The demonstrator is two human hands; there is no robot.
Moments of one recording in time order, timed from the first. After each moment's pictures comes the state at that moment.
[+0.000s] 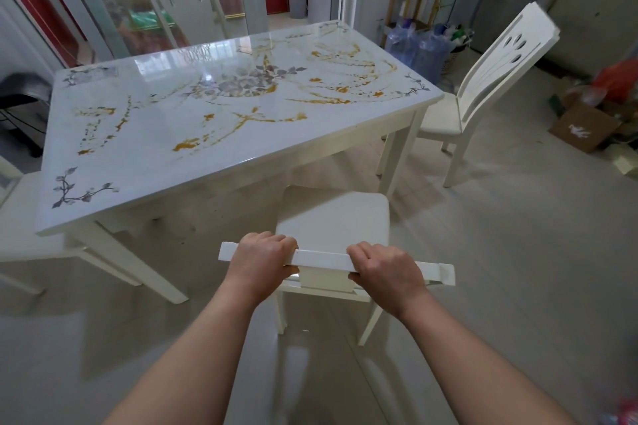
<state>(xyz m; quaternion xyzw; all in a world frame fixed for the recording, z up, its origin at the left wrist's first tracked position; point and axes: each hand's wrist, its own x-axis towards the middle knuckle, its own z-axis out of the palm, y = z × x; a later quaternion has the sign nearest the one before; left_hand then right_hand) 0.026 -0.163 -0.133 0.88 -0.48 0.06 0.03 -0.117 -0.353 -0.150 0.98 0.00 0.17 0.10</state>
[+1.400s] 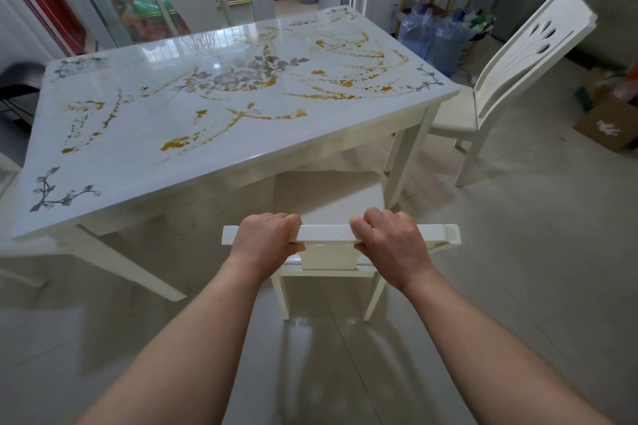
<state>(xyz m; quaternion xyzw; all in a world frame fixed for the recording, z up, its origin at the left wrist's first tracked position) 0.068 -0.232 -0.136 0.89 -0.45 0.06 0.02 -0.057 -0.429 -0.163 0.96 -0.01 0.25 0.10</state>
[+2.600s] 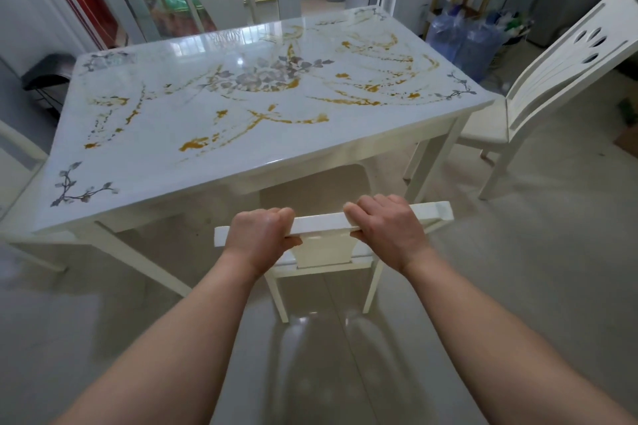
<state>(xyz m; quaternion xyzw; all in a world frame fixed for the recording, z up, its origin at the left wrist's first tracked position) 0.112 -0.222 -0.134 0.90 -0.41 0.12 0.00 0.016 -0.445 -0.153 0.97 0.08 0.23 0.07</state>
